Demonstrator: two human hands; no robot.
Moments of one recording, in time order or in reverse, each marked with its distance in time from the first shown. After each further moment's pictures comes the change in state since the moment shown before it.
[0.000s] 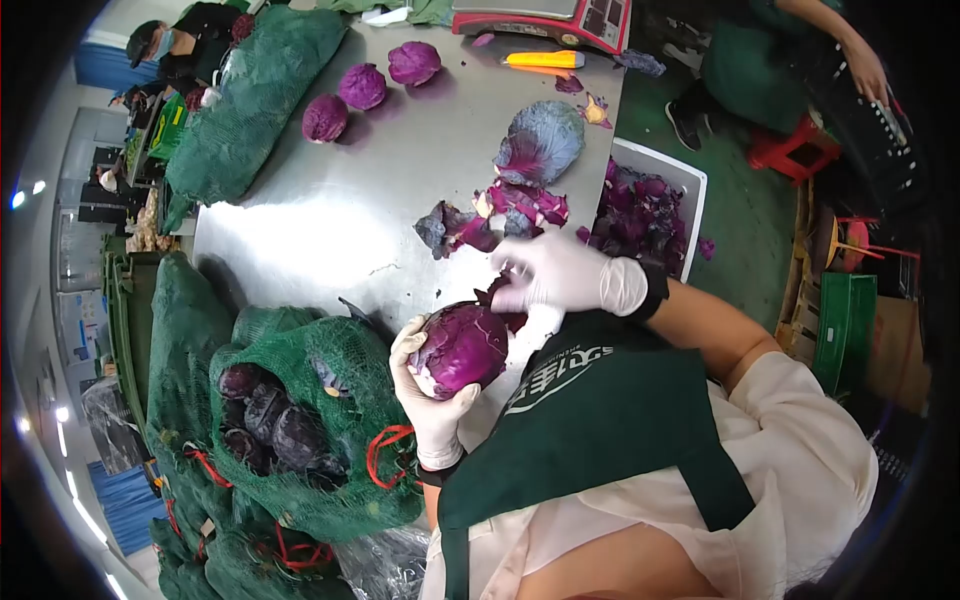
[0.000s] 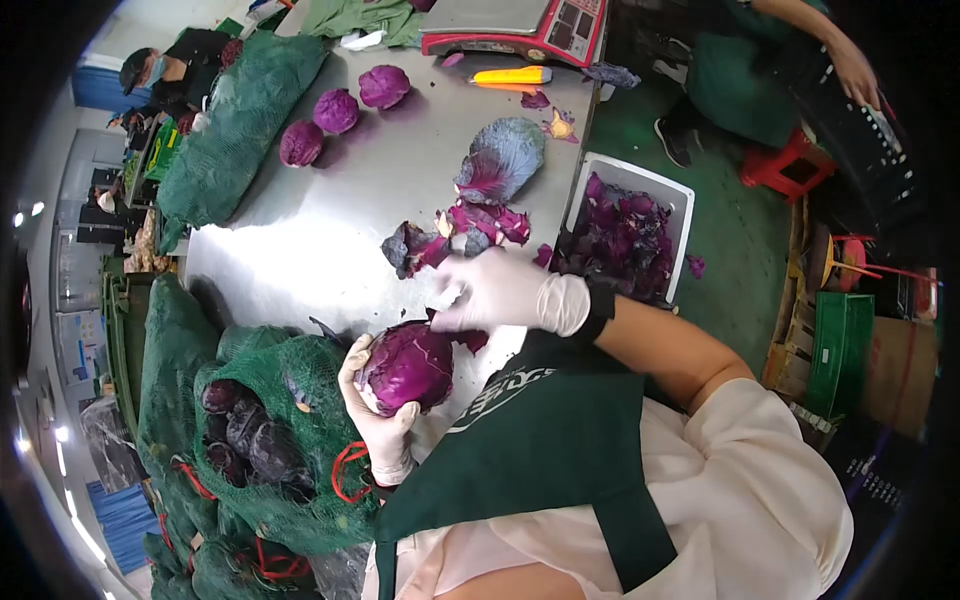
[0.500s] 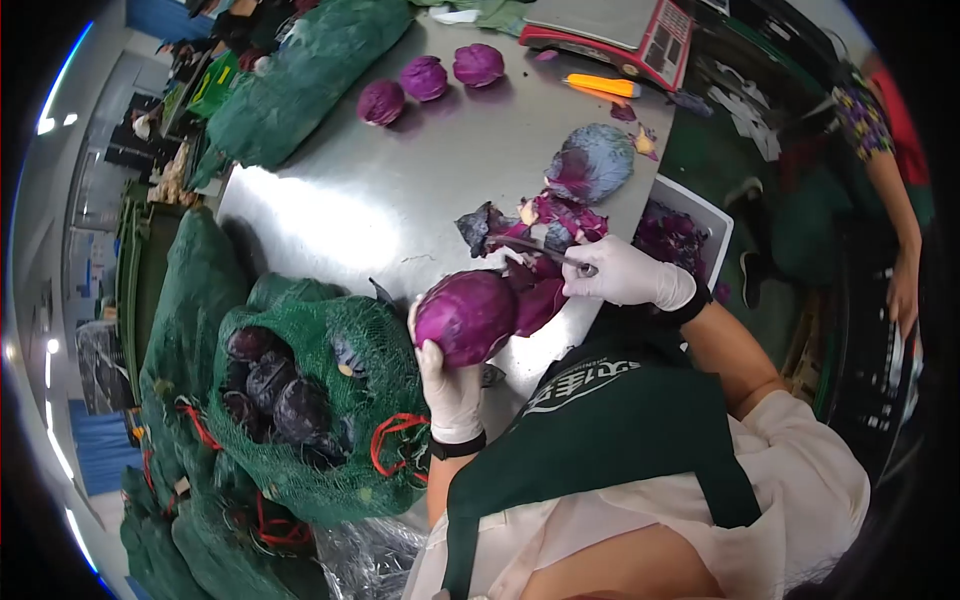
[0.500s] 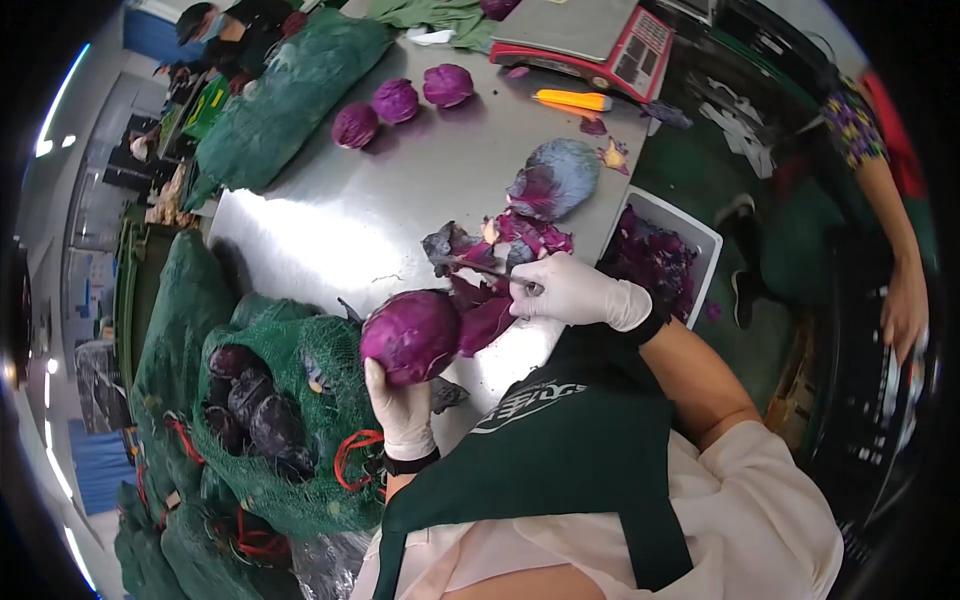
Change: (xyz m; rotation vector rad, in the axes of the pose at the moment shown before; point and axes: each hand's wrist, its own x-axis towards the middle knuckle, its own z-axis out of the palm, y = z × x) left_hand 0.006 -0.014 0.005 -0.759 0.255 -0.267; right_hand -0.001 0.015 -0.024 0.085 -0.120 -0.108
